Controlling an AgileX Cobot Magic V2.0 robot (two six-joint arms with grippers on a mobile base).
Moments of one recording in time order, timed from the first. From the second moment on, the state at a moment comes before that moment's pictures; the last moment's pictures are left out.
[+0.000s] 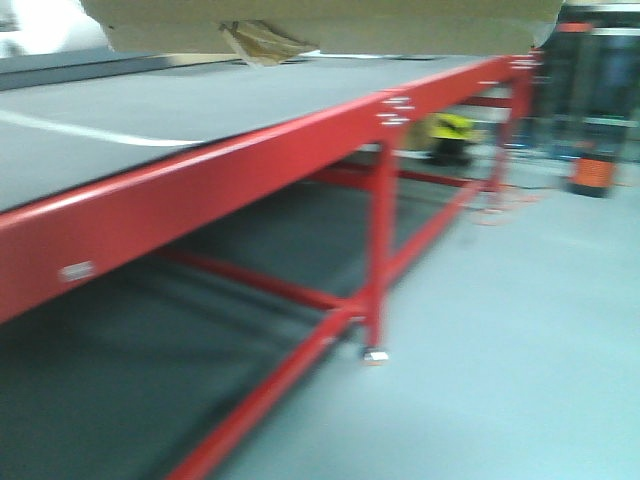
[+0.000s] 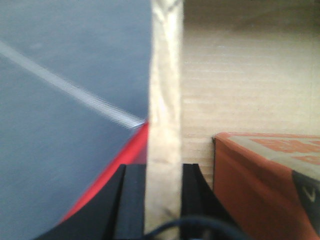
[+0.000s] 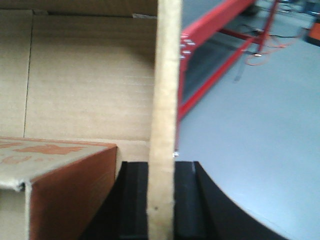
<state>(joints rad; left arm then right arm) -0.56 1.55 -1.91 0.64 1.07 -0.68 0.37 1.42 -1.73 -0.42 0.89 0.48</state>
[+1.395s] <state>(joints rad) -0.56 1.55 -1.91 0.64 1.07 -0.68 0.37 1.42 -1.73 -0.42 0.89 0.48</state>
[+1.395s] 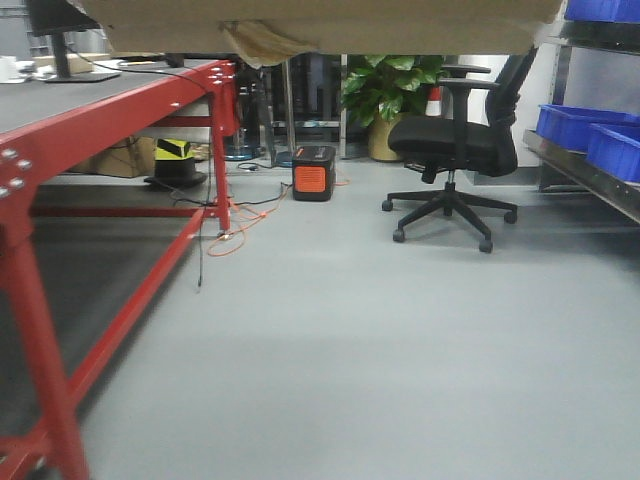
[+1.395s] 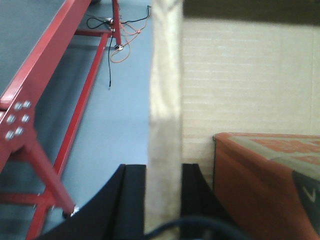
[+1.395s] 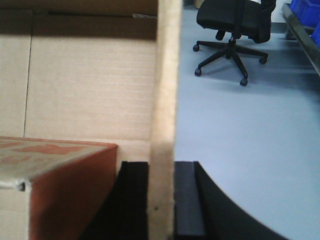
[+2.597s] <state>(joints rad) -0.56 1.55 -1.91 0.65 1.07 -0.68 0.37 1.42 -1.73 -0.42 0.88 0.48</state>
